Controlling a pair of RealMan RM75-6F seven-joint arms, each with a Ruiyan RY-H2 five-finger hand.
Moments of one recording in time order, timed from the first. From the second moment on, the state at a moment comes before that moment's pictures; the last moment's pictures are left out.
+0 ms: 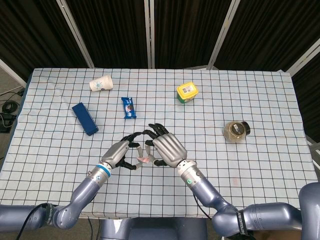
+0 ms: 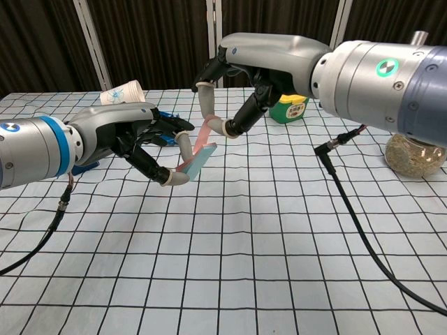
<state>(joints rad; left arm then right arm) -0.79 -1.48 -0.21 -1.87 0.77 0.94 0.12 0.91 -1.50 0.27 -1.92 -0.92 1.08 -0.45</state>
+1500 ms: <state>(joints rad) -0.81 -1.48 -0.23 -1.87 0.72 0.96 0.14 0.91 -1.45 0.26 -1.94 -0.94 1.06 -0.41</state>
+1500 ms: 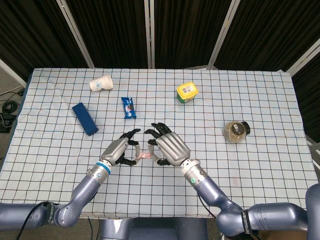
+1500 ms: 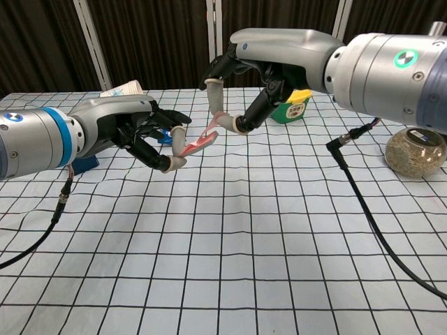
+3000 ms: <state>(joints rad) -0.69 -1.37 -0.15 -1.74 0.88 0.97 0.07 0.77 -1.21 0.15 -1.90 -1.19 1.04 -0.27</state>
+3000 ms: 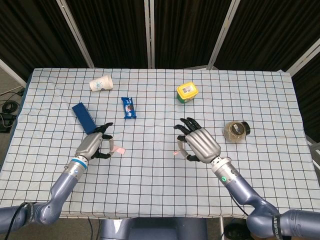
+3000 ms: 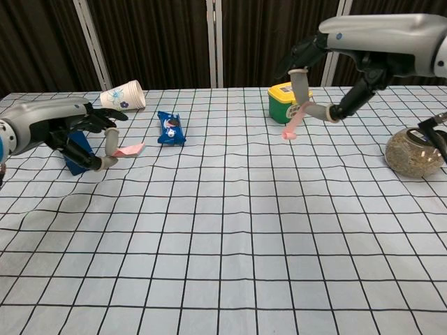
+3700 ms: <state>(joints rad) -0.45 -1.10 -0.12 -1.70 1.16 1.22 -0.12 0.52 -1.07 0.01 -1.71 -1.51 1.33 -0.10</state>
